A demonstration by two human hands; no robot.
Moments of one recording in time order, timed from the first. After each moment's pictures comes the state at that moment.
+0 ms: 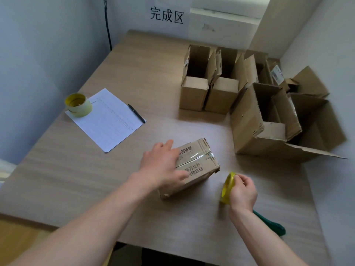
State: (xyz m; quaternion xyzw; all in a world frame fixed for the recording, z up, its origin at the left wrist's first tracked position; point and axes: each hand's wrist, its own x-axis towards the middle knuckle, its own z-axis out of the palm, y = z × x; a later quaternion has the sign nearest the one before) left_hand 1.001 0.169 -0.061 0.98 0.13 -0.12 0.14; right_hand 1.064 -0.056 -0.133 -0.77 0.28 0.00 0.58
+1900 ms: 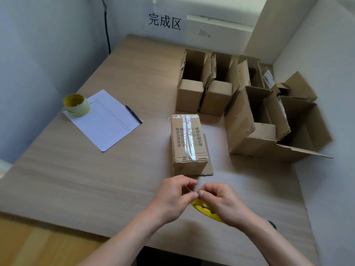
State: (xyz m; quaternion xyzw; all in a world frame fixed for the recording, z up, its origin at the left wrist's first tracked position) left_hand 0.946 0.091 -0.065 0.82 0.13 0.02 0.55; right_hand 1.029 -0.072 -0.063 -0.81 -0.21 0.36 0.43
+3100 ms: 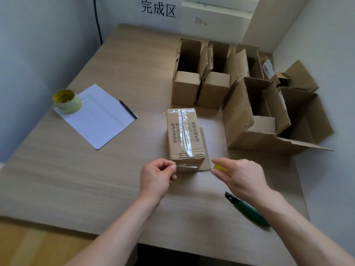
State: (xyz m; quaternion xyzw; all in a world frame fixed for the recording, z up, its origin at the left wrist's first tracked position) left_hand 0.972 0.109 -0.079 0.64 0.39 0.12 0.65; right_hand 1.084 -0.084 -0.032 -0.95 -0.31 0.07 0.03
